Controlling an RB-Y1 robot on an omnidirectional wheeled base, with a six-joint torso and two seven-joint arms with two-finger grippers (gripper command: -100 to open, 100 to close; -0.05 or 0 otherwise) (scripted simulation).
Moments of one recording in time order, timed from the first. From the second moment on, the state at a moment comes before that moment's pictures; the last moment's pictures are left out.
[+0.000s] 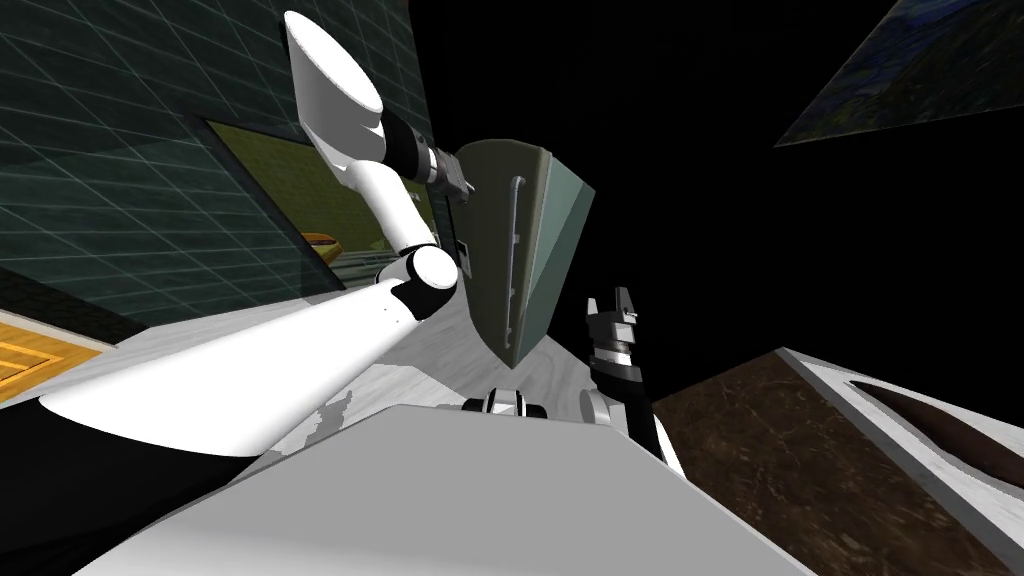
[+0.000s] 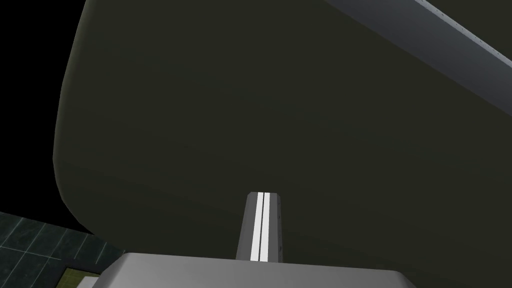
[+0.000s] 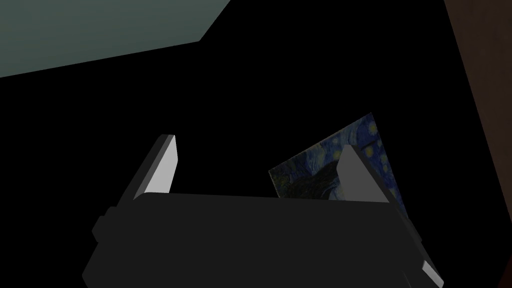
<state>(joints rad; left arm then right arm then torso) -1.59 0.19 0.78 -1.48 0.18 1.69 -0.01 0.50 0.03 0.05 -2.35 0.07 -0.37 -0.13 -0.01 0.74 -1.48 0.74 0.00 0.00</state>
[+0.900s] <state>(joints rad) -1.64 0.26 0.79 -1.22 0.25 1.53 -0.06 0.50 0.03 0.05 -2.35 0.07 -0.37 -0.13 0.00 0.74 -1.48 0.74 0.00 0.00</state>
